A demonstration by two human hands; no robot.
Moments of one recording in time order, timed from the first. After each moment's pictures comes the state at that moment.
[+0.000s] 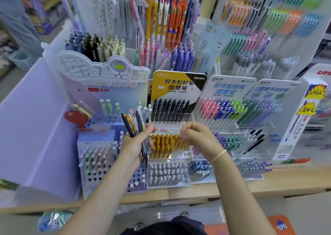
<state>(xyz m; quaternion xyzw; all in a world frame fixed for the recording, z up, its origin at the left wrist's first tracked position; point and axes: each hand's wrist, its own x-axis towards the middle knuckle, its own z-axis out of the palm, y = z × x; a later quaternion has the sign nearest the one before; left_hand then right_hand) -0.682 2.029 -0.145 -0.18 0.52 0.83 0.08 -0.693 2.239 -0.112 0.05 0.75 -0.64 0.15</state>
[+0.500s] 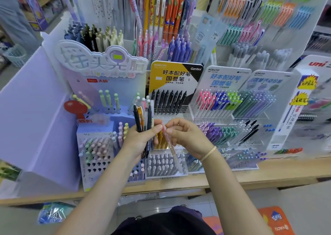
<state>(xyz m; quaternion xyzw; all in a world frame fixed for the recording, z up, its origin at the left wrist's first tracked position) -0.659 2.034 -0.139 -0.06 0.61 0.79 0.08 -0.664 2.211 -0.122 -0.03 0.65 -0.73 0.18</state>
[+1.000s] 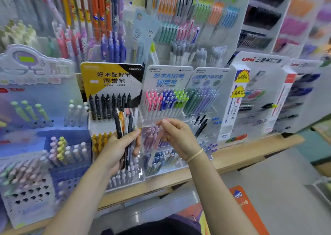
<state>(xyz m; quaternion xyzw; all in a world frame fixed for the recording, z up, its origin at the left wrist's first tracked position) -0.664 2.123 -0.136 -0.03 0.54 0.81 0.24 -0.649 2.316 -0.111 0.07 0.66 -0.75 0.03</state>
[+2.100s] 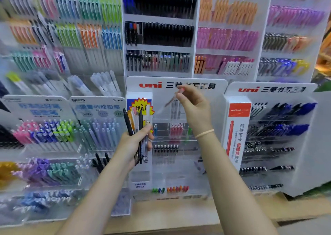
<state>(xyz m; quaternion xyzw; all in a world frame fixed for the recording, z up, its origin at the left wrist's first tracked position) -0.719 2.618 -0.066 -0.11 0.59 0.80 0.07 -0.774 2.799 -0.019 -0.10 0.70 -0.68 -0.22</state>
